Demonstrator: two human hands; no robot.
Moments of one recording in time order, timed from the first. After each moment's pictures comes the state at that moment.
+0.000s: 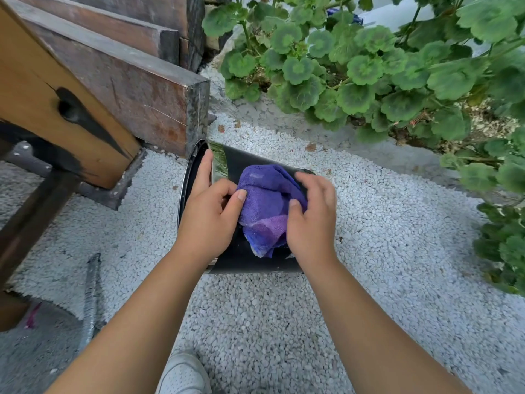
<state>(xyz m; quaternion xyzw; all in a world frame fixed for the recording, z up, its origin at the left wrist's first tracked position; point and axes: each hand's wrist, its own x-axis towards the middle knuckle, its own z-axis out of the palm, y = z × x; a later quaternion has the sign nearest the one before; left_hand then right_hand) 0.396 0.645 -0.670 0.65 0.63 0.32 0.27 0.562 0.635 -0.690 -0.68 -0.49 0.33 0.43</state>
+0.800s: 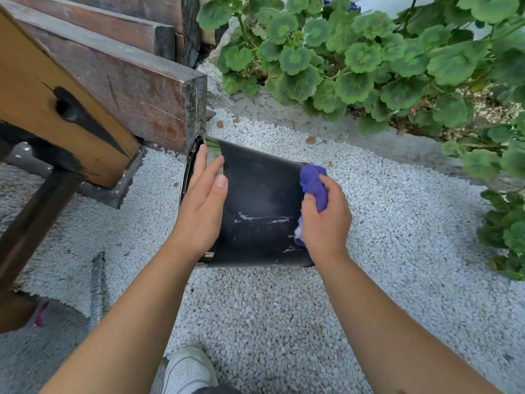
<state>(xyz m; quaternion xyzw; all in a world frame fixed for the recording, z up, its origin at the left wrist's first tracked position) 0.386 0.639 -0.664 0.59 0.61 0.33 0.41 0.584 0.634 -0.722 -0.74 -0.43 0.30 0.43</state>
